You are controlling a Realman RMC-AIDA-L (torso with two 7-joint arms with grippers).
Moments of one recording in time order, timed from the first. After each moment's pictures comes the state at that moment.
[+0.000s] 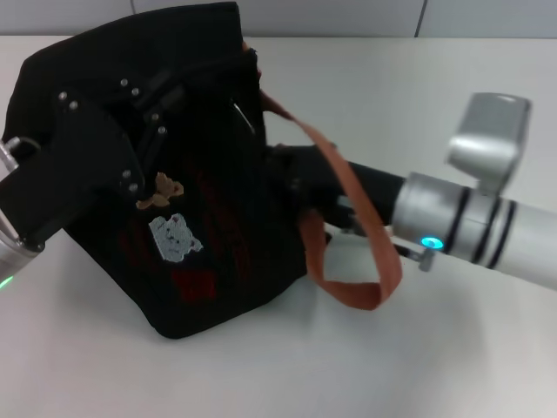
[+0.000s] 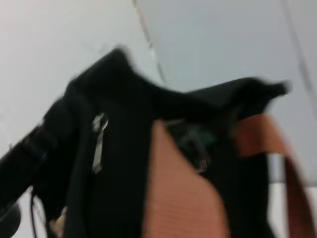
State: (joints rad) left arm -0.38 -2.07 0.86 0.26 1.23 1.83 -0.38; right arm 0.79 2.09 -0.19 0.16 -2.07 -1.24 0.85
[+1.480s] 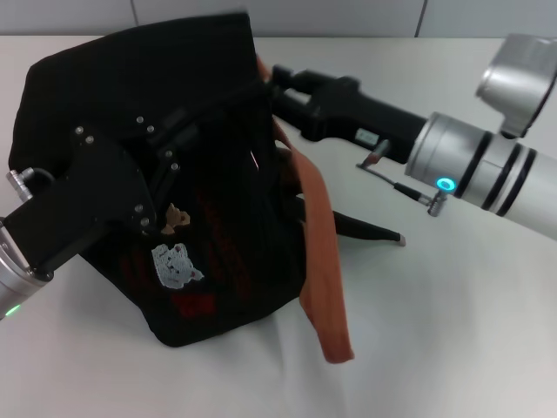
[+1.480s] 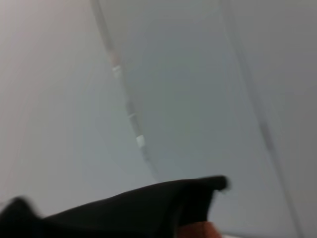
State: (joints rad) left arm -0.36 -2.08 0.91 0.23 1.24 1.83 -0.36; right arm 0.83 2.09 -0.05 0.08 -2.08 -1.24 0.90
